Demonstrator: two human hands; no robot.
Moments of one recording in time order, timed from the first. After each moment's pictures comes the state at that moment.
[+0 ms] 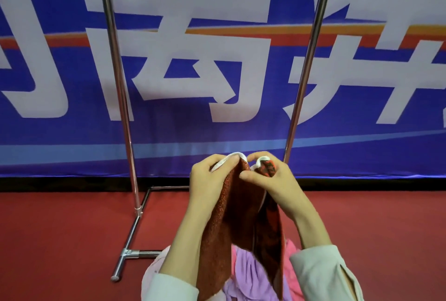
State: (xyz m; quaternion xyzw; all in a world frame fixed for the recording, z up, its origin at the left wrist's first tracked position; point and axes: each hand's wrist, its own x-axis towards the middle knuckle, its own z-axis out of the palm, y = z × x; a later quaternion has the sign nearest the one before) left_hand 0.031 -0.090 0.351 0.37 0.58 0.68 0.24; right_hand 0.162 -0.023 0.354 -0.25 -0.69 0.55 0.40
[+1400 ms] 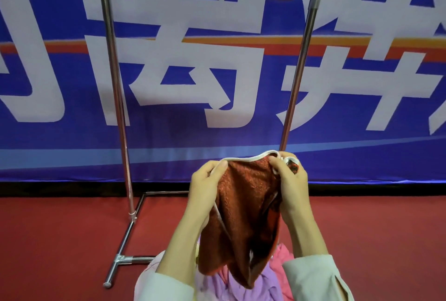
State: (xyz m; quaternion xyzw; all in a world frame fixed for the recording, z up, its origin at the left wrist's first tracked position) left_hand 0.033 -0.084 0.338 0.36 0.54 0.70 0.32; right_hand 0.174 -0.026 0.364 -0.36 -0.48 0.56 0.57
